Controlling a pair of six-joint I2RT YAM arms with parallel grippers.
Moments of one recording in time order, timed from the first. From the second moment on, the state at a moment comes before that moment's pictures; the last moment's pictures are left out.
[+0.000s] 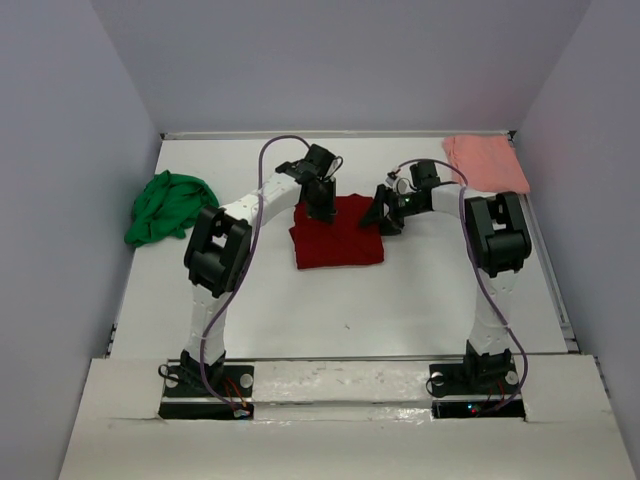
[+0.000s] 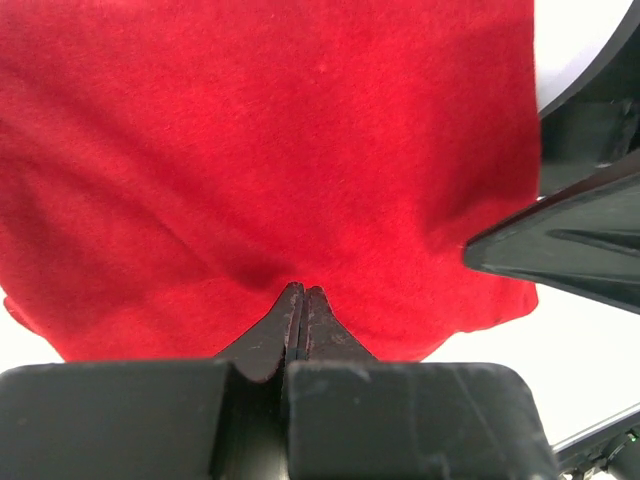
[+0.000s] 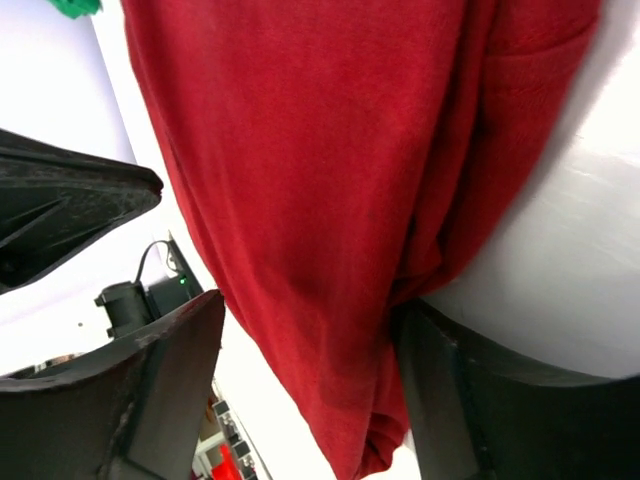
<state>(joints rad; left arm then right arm) -0.57 2.08 1.70 -0.66 0.14 -0.48 0.18 2.16 1.41 -0.34 -0.88 0.40</state>
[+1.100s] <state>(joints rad) -0.51 1.95 1.61 -0.63 0.14 -0.47 0.26 2.11 1.48 -0.47 -0.42 0.40</state>
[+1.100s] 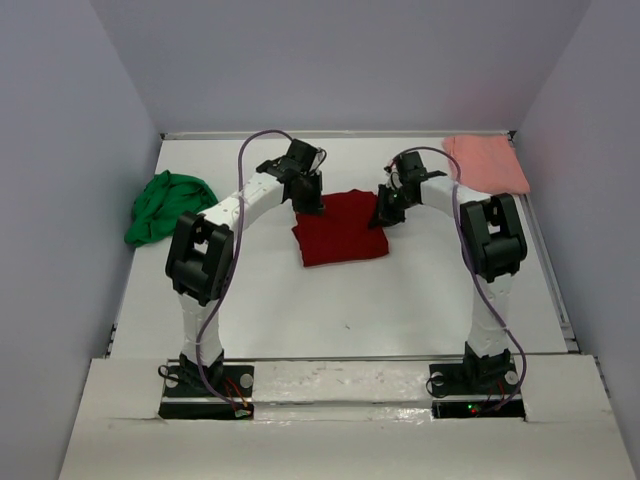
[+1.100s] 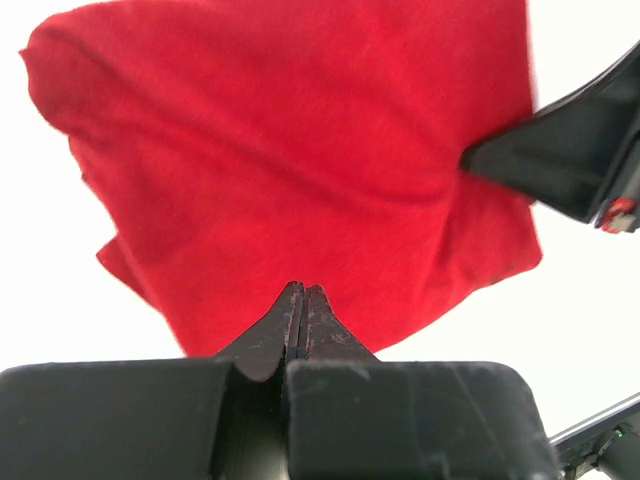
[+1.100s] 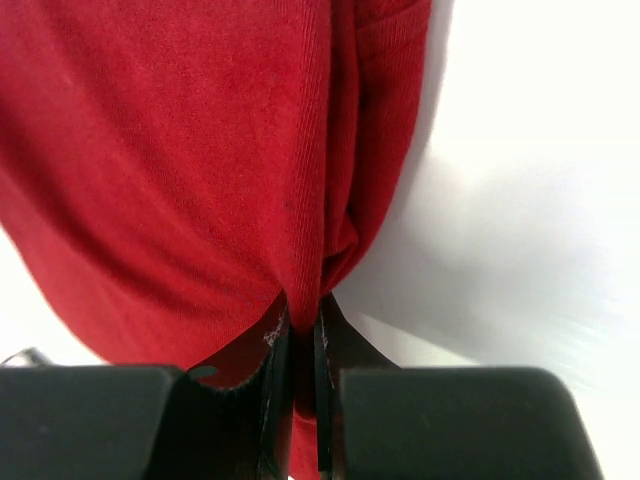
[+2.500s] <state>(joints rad) -0.51 1.94 1.54 -0.59 0.18 -0.47 0.27 2.39 2.30 -0.88 0.21 0.13</state>
